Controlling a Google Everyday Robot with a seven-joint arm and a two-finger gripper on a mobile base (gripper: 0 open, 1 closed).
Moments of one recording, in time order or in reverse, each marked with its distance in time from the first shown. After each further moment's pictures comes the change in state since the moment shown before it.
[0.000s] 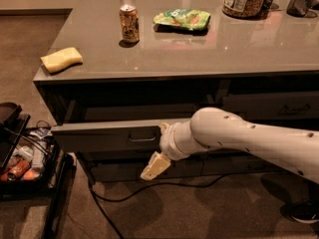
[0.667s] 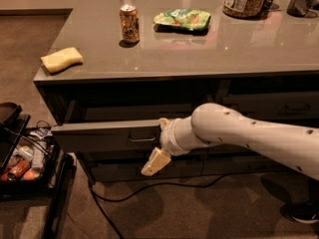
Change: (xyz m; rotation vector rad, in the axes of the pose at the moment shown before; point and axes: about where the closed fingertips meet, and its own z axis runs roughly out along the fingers) arm -0.008 -0.012 0.000 0.007 -0.019 -0.040
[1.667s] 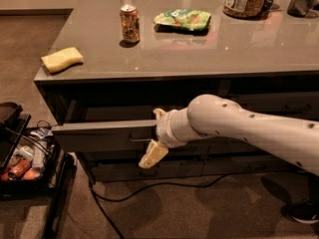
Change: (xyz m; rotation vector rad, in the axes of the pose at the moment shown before) arm -0.027 -0.015 -0.010 0.036 -0.013 -0.086
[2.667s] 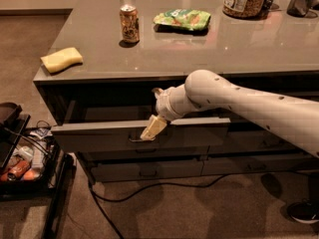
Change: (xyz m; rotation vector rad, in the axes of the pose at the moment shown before) arm -0.006 -0.090 0.032 0.014 -0.044 -0.058
